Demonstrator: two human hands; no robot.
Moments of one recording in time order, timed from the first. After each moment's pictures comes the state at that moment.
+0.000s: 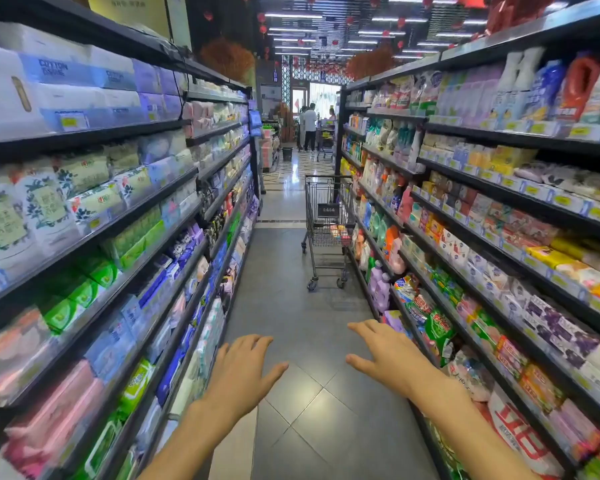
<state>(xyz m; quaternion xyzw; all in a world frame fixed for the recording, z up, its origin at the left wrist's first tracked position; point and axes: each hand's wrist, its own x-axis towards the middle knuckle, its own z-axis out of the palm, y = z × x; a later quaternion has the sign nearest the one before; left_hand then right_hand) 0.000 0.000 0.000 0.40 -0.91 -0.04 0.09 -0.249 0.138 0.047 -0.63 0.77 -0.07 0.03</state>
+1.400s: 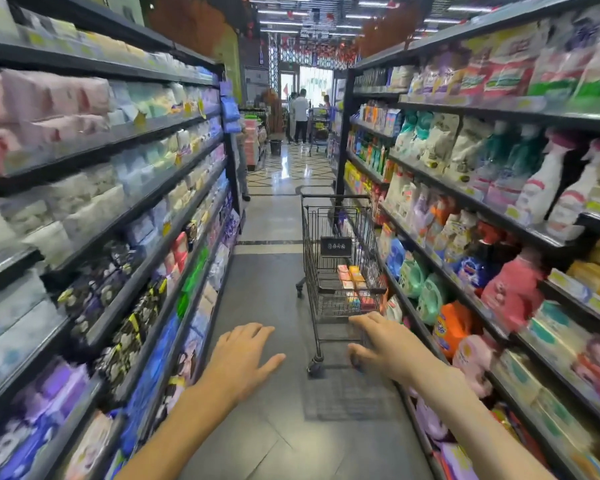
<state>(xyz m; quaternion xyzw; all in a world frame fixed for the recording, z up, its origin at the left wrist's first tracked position) -0.484 -0.855 0.003 0.35 -0.93 -0.02 0.08 -0.744 -0.709 0.026 -0.61 0.79 -0.09 0.04</state>
